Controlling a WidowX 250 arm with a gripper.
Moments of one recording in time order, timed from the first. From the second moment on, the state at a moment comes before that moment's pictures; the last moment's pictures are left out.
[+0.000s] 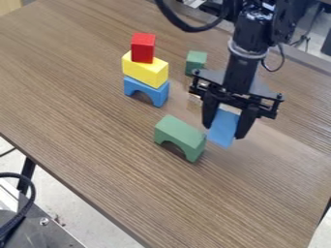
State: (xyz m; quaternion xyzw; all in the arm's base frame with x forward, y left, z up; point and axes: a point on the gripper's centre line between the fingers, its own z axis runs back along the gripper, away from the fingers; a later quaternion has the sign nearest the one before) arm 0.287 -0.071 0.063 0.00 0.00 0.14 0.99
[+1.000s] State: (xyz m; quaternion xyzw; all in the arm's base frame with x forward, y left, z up) arm 0.268 -0.037 0.078 -0.09 0.06 0.53 0.84
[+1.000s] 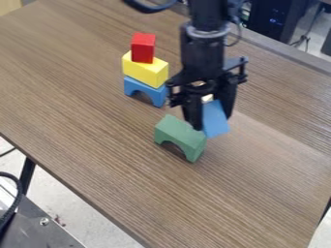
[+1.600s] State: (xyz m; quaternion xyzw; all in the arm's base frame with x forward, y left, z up) arm 0.258 -0.012 0.071 -0.04 0.04 0.51 0.86
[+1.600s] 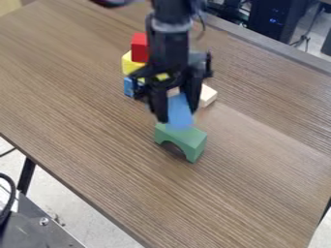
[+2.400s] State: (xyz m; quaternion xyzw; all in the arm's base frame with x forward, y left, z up) arm 0.269 -0.047 0.051 -0.03 0.04 0.50 0.86
